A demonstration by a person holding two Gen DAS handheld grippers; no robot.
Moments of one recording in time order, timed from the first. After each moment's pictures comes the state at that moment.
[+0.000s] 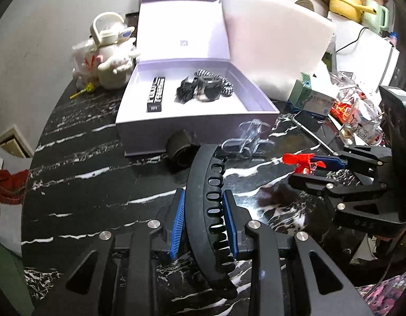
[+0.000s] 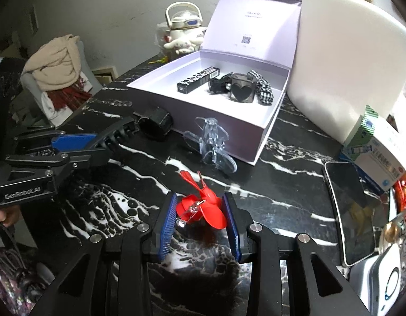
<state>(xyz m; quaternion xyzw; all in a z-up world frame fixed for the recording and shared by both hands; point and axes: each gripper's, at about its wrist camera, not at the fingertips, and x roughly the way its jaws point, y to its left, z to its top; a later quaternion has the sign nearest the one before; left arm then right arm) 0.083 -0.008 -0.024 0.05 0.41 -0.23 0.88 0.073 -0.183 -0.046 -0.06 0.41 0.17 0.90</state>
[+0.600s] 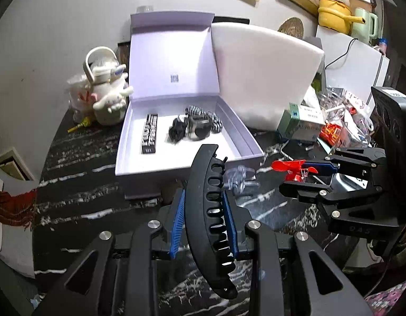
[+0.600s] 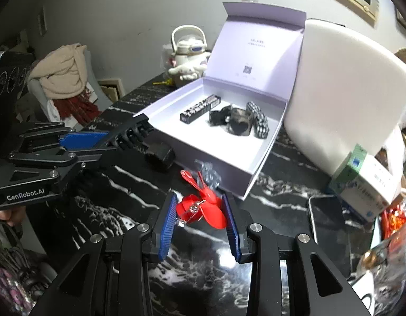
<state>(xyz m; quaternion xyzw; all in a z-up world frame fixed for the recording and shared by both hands) 0.095 -0.017 0.022 0.05 0.36 -0.24 0.90 0.084 -0.187 0.001 -0.07 0.37 0.19 0.91</state>
